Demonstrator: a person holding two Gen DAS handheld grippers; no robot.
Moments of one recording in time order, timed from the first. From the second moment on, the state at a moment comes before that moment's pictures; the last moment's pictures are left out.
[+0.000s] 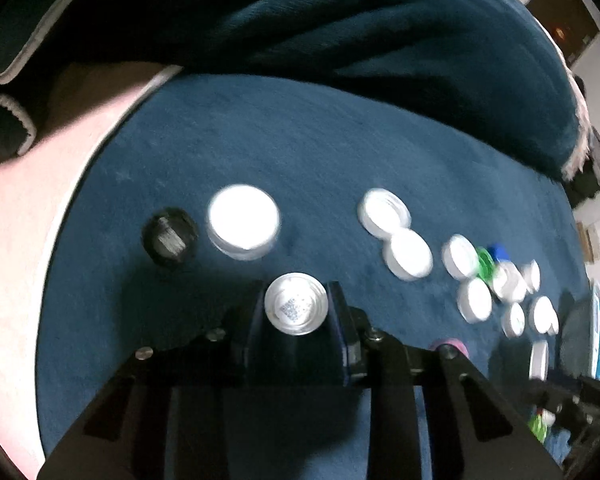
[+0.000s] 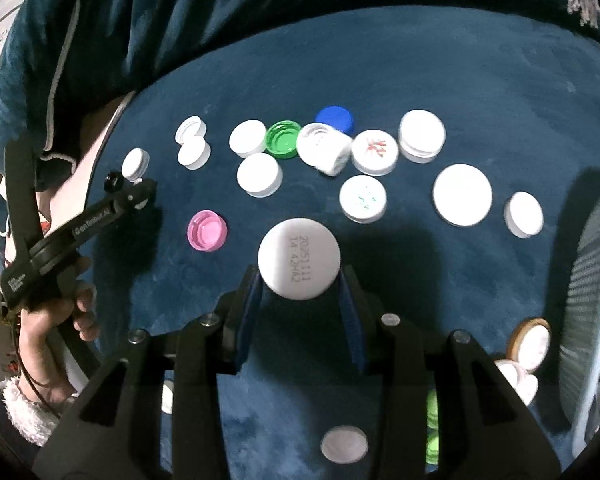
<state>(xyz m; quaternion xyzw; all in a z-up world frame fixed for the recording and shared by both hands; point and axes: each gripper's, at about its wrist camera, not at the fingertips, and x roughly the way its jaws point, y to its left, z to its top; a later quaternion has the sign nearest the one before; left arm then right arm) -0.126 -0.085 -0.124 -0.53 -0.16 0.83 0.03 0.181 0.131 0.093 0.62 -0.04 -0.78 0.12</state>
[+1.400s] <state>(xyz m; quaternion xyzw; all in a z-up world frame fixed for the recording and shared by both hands) 0.031 0.295 0.026 -0.48 0.00 0.76 0.45 0.315 0.437 0.187 0.43 -0.36 -0.81 -0.18</state>
